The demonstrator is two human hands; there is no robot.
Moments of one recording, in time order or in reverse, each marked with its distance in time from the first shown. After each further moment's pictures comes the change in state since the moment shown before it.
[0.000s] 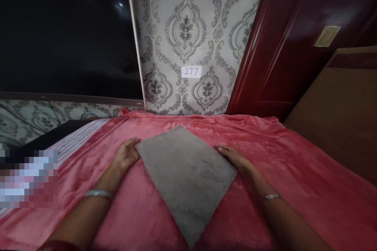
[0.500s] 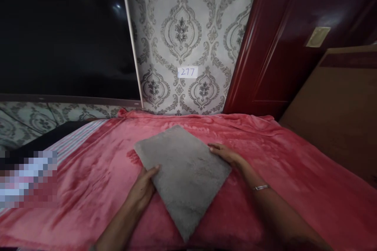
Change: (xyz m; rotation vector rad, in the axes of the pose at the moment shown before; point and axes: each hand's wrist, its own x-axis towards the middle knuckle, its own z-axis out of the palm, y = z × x) left_hand -0.100 -0.099 0.053 -0.042 0.011 0.010; right_hand 0.007 -0.017 0.006 -0.179 -0.060 0.070
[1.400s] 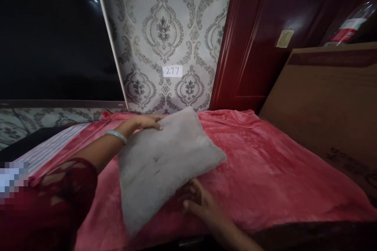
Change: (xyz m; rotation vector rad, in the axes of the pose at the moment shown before) left_hand 0.118 0.135 0.123 1.457 -0.714 0.187; right_hand -0.172 -0.030 0.133 0.637 -0.103 -0.237
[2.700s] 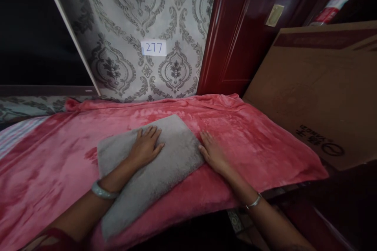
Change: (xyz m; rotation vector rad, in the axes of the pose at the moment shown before) left_hand -0.013 -0.057 0.145 0.433 0.404 0.220; right_hand 0.059 0.002 -0.142 -1.357 0.318 -0.075
